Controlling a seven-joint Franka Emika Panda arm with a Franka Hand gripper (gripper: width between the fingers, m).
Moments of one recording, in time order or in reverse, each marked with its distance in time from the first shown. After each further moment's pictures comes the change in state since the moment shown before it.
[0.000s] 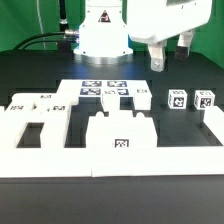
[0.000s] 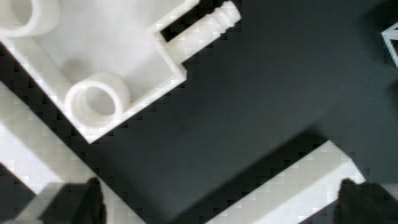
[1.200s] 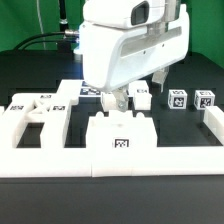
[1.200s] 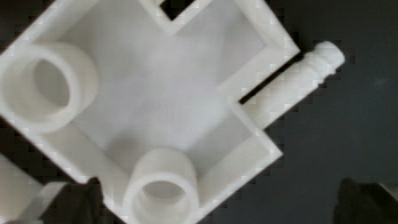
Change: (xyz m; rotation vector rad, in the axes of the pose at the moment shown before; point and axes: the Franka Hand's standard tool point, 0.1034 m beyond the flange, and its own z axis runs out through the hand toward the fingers) arm -0.023 0.039 0.062 0.024 -0.001 0.312
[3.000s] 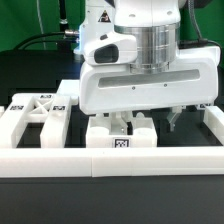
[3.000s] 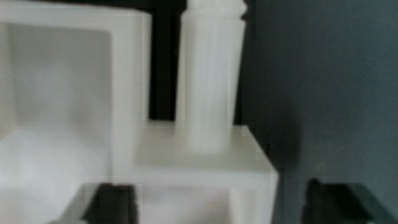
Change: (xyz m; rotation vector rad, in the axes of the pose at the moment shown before) arm 0.007 -0.006 0.045 0.050 0.045 0.575
